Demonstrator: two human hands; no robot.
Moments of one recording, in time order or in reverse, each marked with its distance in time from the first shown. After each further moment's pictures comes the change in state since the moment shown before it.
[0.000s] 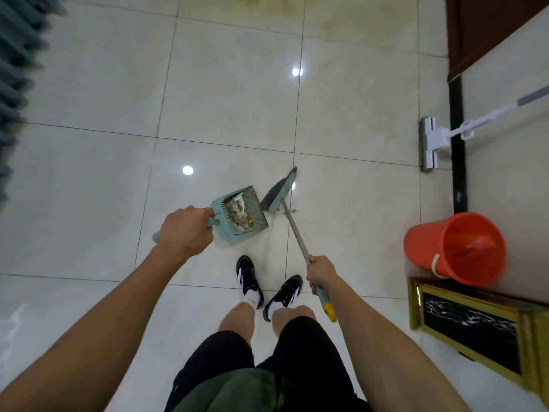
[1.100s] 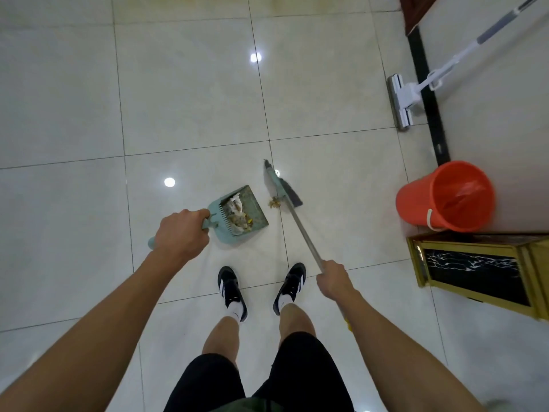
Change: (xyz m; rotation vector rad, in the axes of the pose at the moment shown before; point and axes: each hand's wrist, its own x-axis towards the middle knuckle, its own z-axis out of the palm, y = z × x) left_hand 0.028 0.018 0.005 0.092 -0.041 0.167; right_hand -0.023 0.061 0.016 -0.118 0.120 0.007
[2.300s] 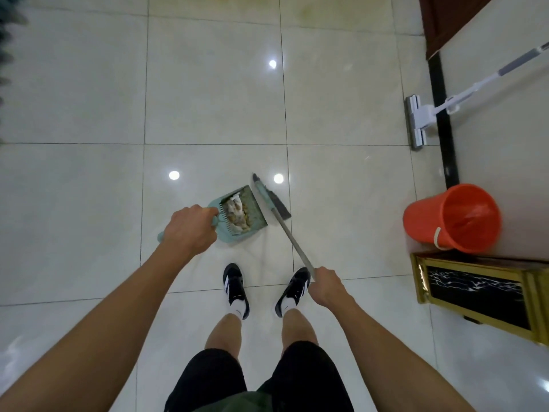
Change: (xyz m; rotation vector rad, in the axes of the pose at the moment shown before) left_hand -0.020 -0.062 0.006 -0.063 -0.047 -0.013; right_hand -0.042 -0.066 0.032 -0.133 -0.088 -0.029
